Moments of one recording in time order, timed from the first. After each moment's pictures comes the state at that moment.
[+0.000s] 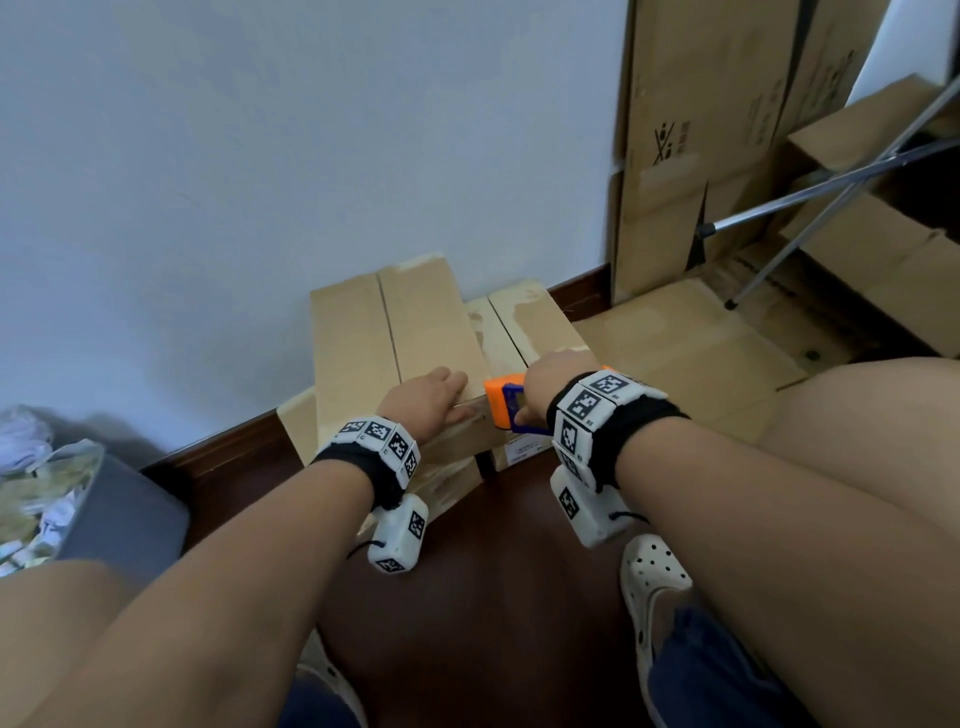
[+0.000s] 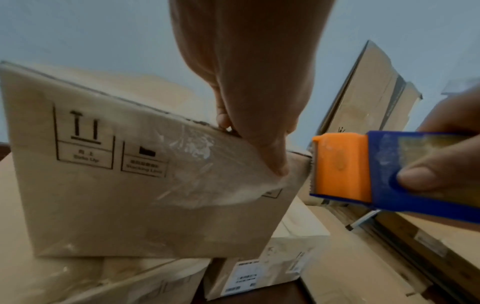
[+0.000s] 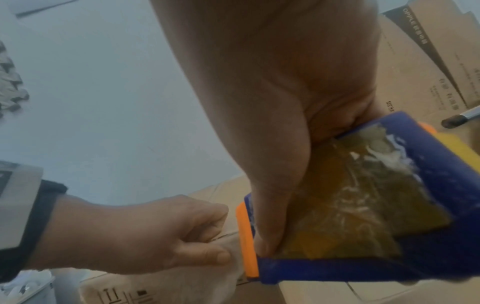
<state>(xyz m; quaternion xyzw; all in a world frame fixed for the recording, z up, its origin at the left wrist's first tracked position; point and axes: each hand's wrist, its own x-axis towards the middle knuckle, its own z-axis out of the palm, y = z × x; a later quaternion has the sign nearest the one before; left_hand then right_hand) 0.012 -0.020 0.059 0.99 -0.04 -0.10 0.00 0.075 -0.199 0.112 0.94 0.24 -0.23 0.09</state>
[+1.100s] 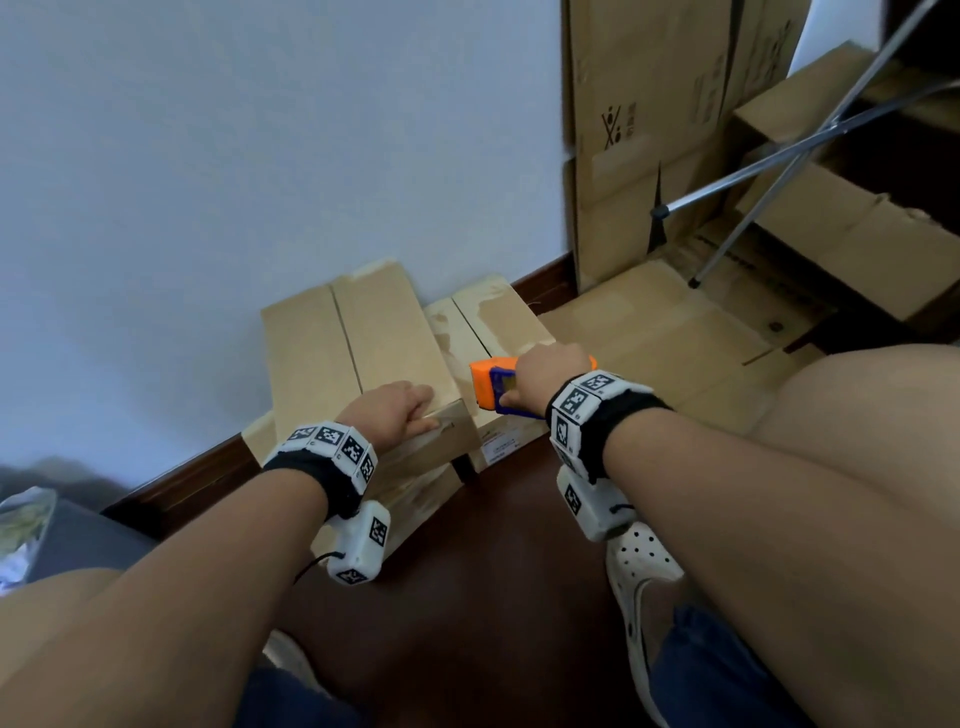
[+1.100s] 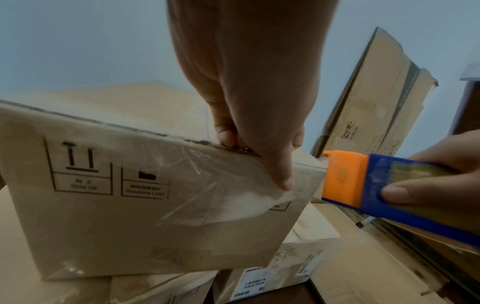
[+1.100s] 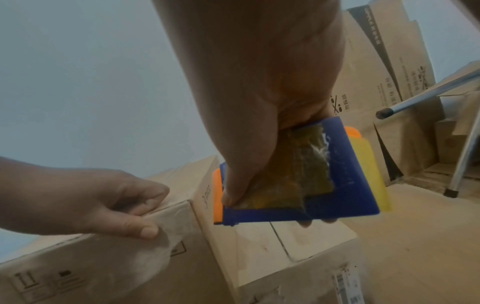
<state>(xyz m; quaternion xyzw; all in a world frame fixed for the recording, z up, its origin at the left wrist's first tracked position) 0.026 -0.006 0.055 0.98 -0.08 -0.16 0.07 0.102 -0.225 0.087 0.96 0.22 -0.18 0.05</state>
